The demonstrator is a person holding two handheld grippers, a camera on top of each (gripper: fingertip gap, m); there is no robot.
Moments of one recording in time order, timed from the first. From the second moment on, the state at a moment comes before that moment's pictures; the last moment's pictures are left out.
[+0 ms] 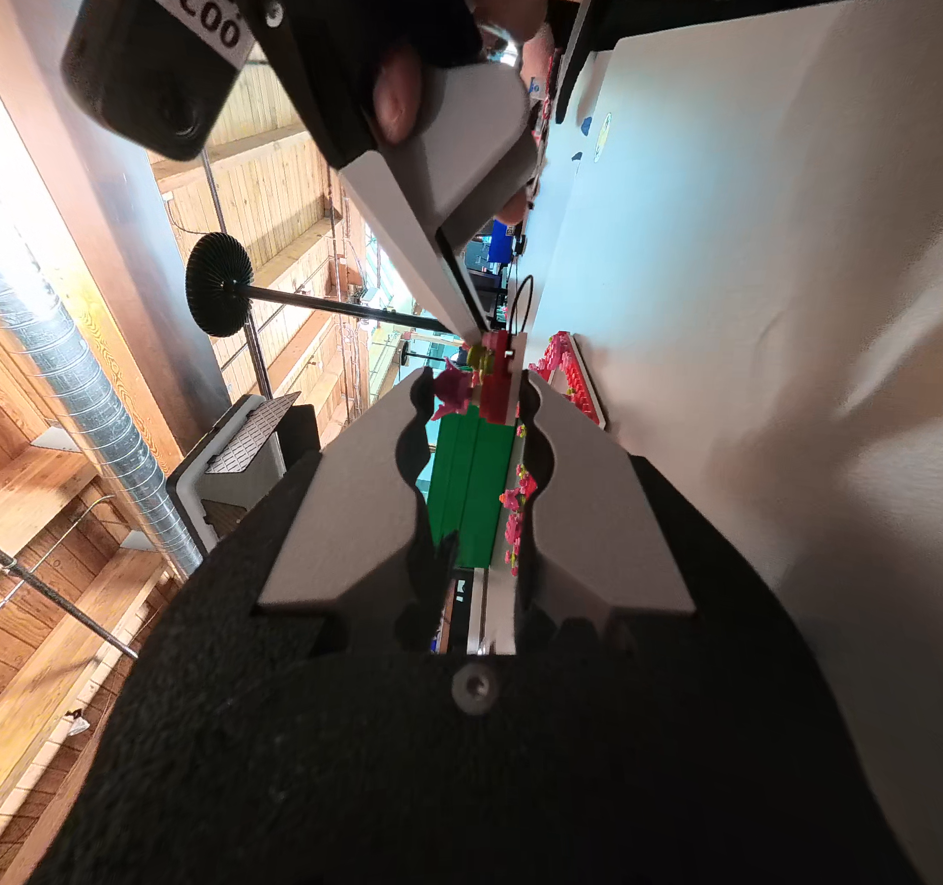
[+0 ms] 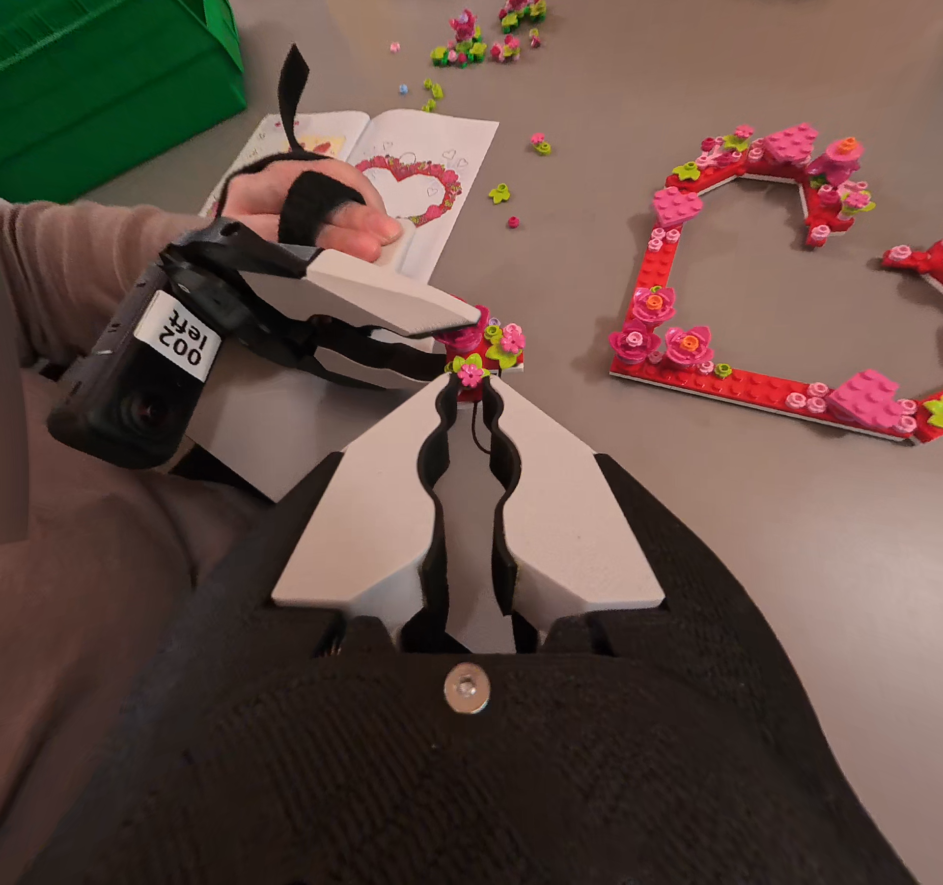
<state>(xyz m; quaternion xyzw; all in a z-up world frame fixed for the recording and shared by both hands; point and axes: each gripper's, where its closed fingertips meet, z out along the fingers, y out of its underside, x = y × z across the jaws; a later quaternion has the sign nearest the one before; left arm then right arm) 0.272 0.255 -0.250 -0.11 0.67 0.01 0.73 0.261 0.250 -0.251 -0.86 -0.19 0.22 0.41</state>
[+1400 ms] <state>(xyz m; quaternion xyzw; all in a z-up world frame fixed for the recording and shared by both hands) 0.093 0.293 -0.025 -0.18 0.59 0.08 0.78 0.091 0.287 -0.026 -0.76 -0.53 0.21 0.32</state>
